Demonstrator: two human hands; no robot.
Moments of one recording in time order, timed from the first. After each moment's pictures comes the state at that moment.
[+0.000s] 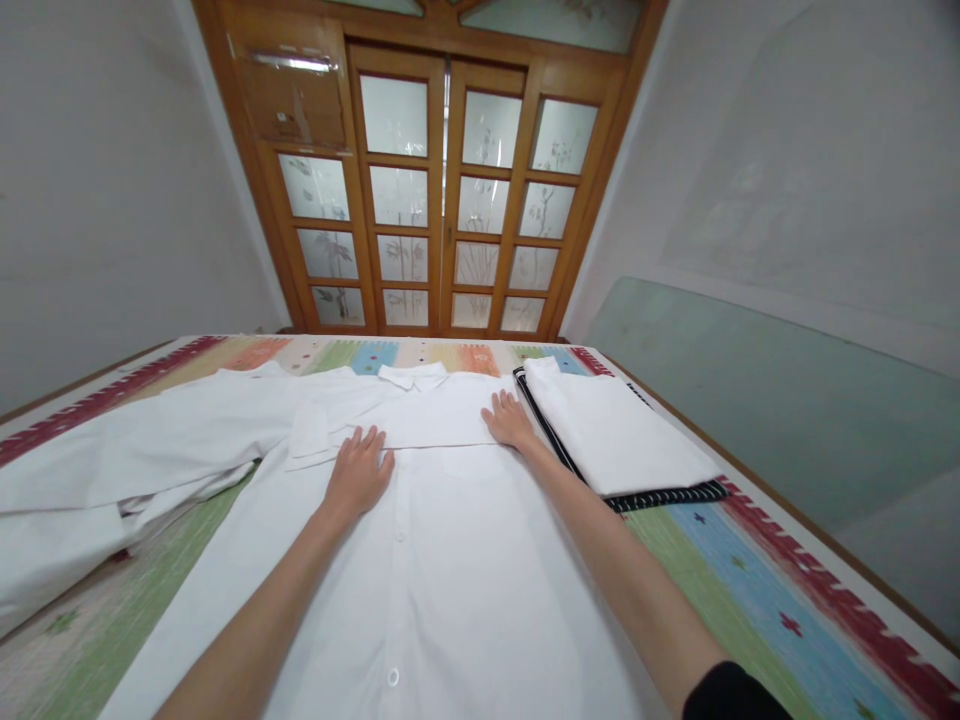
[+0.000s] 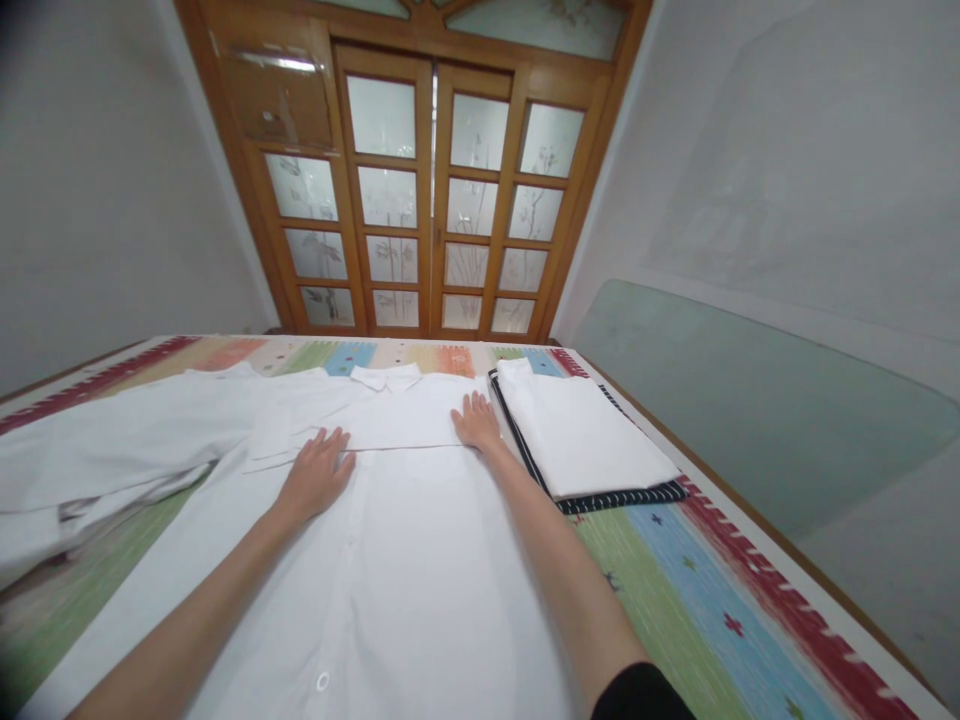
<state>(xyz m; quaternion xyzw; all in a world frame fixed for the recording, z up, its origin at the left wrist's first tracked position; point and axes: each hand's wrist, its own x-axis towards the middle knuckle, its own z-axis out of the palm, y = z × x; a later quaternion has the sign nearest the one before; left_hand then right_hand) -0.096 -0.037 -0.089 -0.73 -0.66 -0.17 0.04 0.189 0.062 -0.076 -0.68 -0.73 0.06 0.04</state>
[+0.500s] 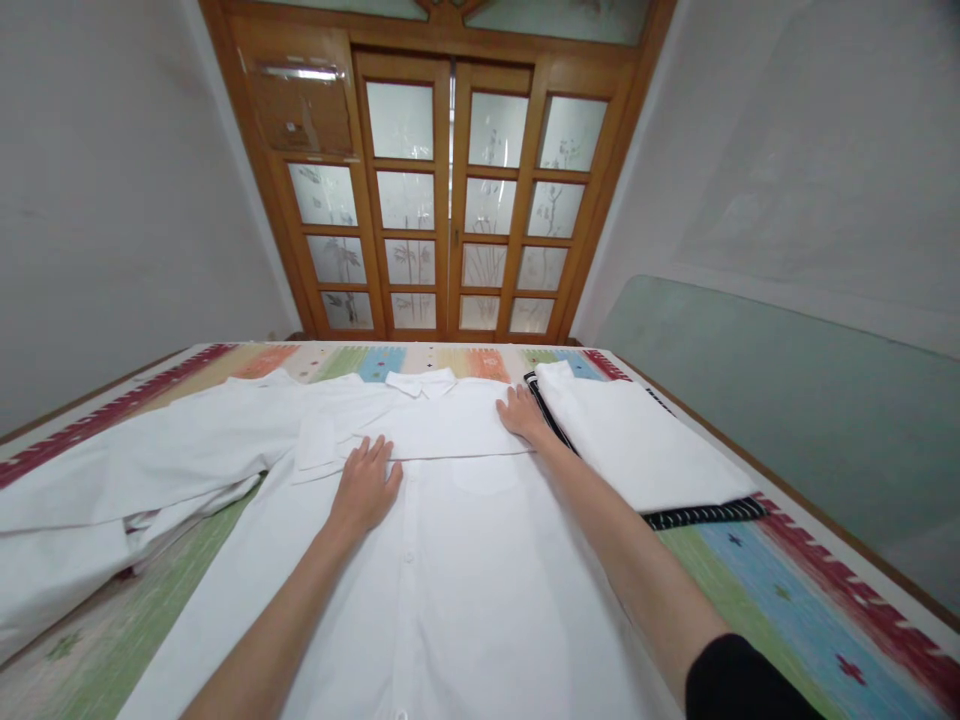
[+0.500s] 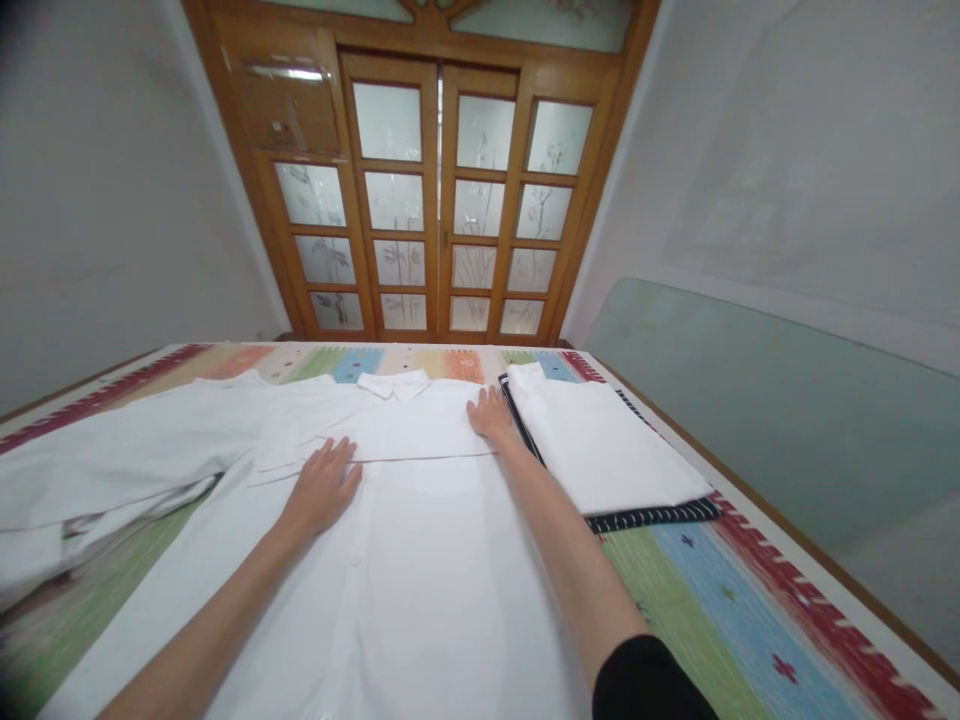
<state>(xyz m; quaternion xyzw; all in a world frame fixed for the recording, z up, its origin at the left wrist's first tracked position) -0.097 -0.034 -0.094 -0.74 -0.65 -0.18 0.07 0.196 0.104 -0.072 -0.70 -0.71 -0.02 0.05</state>
